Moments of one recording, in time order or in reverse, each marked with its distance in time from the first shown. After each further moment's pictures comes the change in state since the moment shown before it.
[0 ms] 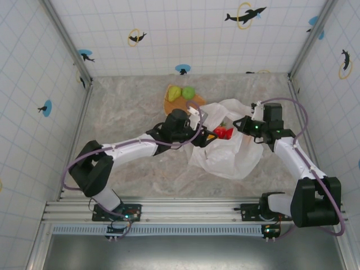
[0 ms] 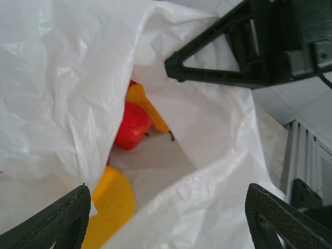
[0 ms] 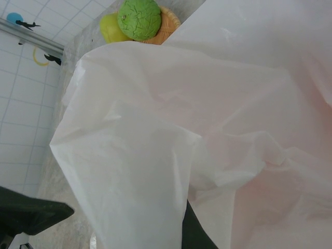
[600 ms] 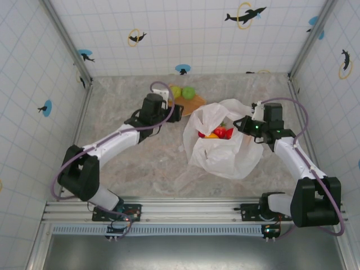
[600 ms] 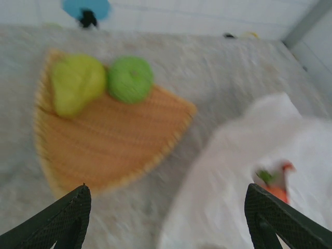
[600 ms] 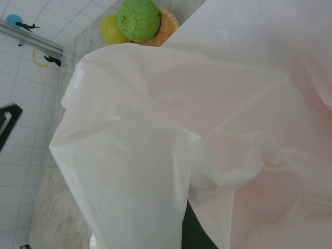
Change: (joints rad) left arm 0.269 -0.039 0.106 -0.195 -0.422 -0.037; right arm -0.005 0.000 0.000 0.001 0.000 0.002
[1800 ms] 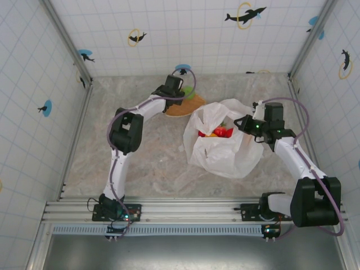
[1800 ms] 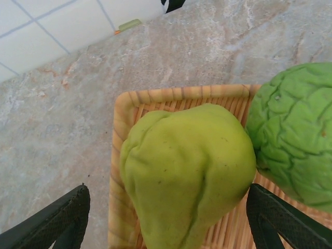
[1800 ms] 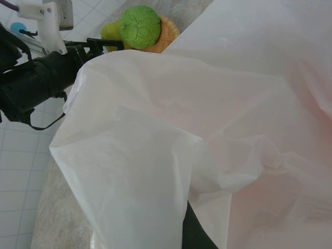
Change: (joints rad) left arm 0.087 0.799 0.773 -0.228 -0.280 0.404; right arm -0.008 0.000 0.000 0.018 0.000 0.014
